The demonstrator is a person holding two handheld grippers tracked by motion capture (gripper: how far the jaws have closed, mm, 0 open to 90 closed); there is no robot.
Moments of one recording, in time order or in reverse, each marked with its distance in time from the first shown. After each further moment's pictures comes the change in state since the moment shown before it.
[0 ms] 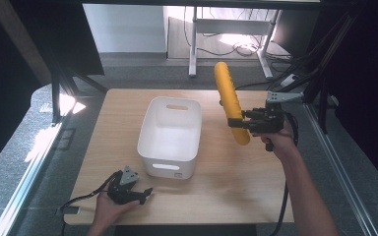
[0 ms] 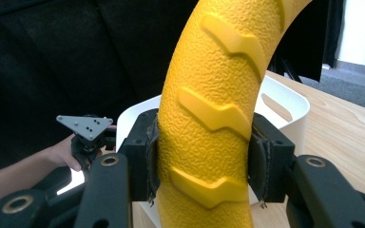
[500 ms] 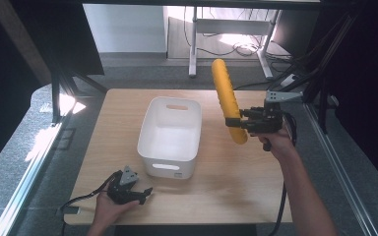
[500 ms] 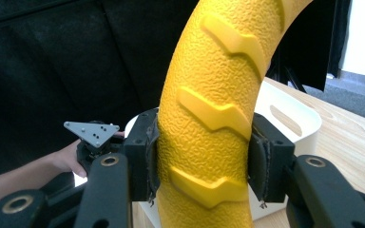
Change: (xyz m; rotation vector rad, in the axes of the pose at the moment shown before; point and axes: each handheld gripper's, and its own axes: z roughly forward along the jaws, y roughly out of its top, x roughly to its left) left arm 0.000 0.000 -0.001 -0.002 0.003 0.002; right arm 0.010 0.007 0.004 -0.022 0.013 -0.025
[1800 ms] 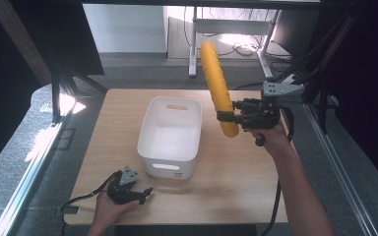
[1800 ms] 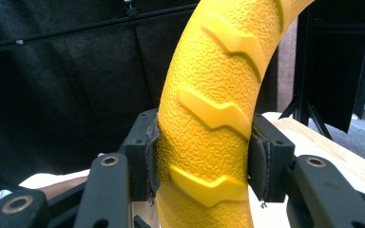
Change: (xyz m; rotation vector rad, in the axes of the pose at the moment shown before) left arm 0.000 0.000 0.000 -0.002 -0.001 -0.002; right arm 0.037 0.038 0.013 -0.086 0.087 -0.092
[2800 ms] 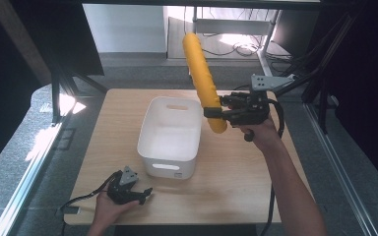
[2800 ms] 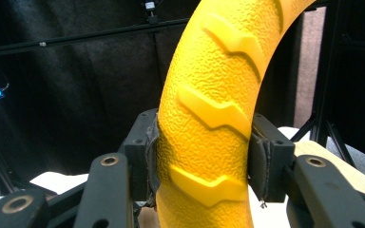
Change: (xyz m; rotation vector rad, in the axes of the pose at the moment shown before) left arm 0.001 -0.001 0.000 0.003 0.002 0.003; right arm 0.015 0.024 0.029 -0.020 0.073 -0.048
